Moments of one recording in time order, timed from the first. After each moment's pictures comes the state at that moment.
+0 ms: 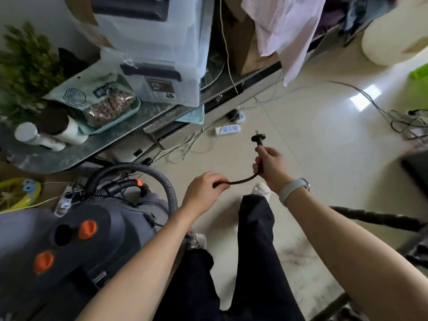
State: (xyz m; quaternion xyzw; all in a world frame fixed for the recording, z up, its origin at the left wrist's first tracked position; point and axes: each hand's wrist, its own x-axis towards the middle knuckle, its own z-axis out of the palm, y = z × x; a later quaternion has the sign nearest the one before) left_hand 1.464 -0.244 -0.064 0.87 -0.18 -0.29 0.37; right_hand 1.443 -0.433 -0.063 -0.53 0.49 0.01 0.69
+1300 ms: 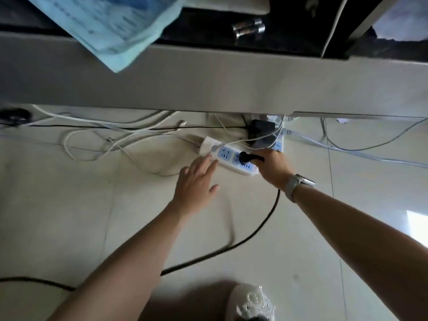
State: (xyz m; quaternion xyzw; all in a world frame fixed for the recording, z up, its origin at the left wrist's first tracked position) left_hand 1.677 -0.497 -0.709 0.97 -0.08 -0.13 0.17; right_hand 1.760 -0.698 -0.687 -0.96 -0.04 0.22 0.16
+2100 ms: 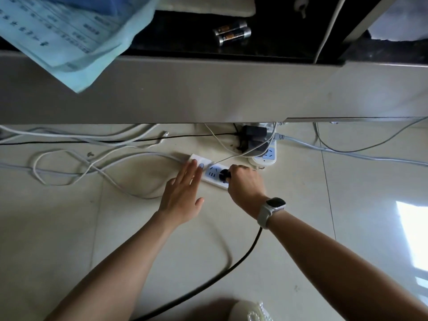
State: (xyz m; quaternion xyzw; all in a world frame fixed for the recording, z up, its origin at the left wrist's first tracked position) left_hand 1.690 -0.481 -0.735 0.96 -0.09 -0.21 0.16; right_hand 1.734 -0.647 -0.687 -0.97 -0.05 0.21 0.10
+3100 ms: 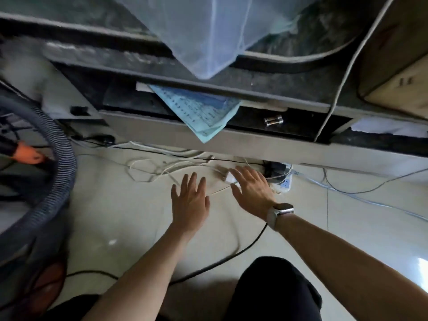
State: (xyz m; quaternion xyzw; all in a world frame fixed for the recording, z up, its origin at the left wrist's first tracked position) left_hand 1.634 -0.421 -0.563 0.97 0.12 -0.12 0.15; right_hand 1.718 -0.580 -0.539 -0.94 -0.26 0.19 0.08
